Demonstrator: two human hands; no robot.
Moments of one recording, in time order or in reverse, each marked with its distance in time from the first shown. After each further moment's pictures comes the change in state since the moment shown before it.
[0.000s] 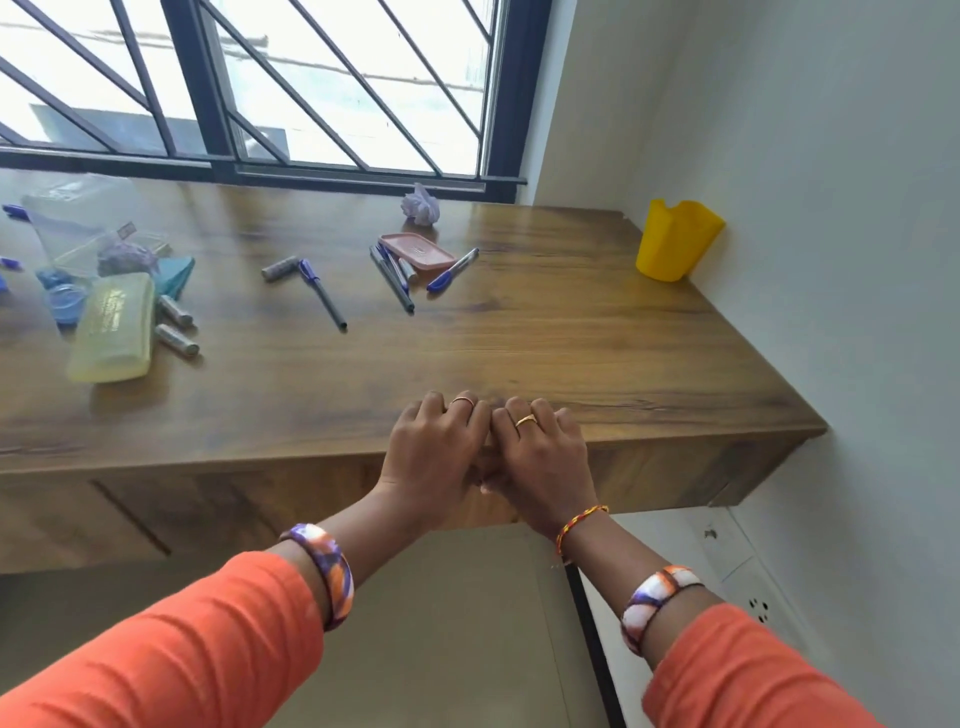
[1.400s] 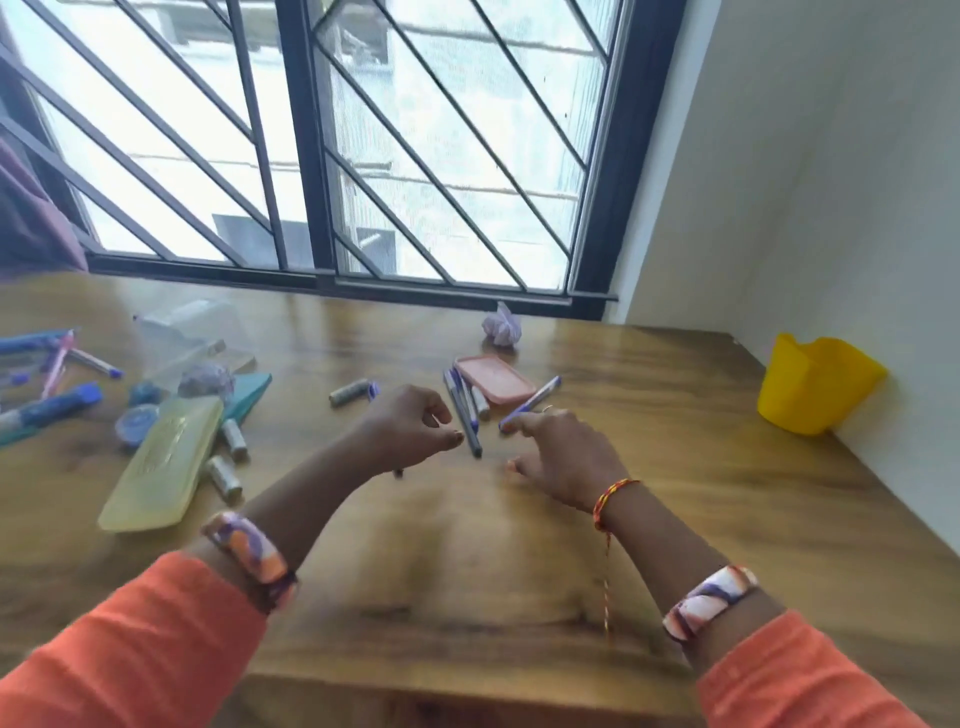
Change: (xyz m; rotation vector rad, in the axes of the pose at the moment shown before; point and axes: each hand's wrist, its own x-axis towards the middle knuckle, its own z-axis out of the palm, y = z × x) left_hand 0.116 -0.146 -0.029 -0.629 -0.150 -0.567; right_hand 0.188 0.033 0.024 0.397 -0.408 0.032
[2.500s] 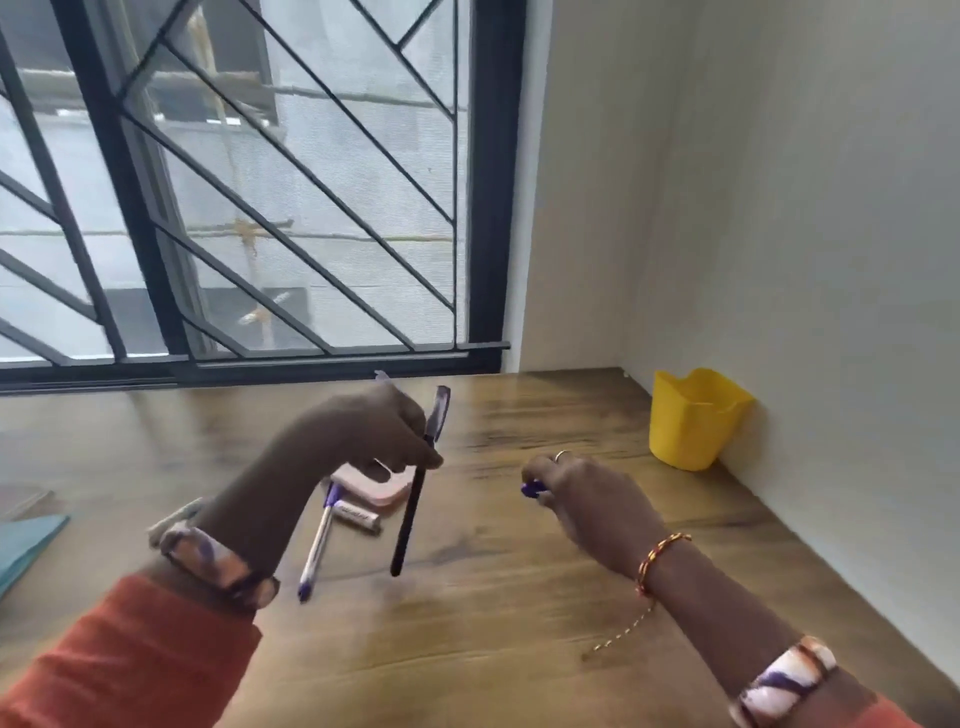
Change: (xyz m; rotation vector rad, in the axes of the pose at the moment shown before) left_hand 0.093 0.110 0.006 -0.029 -0.365 0.000; right_hand -0.013 0.118 -0.044 -0.180 0.193 -0.046
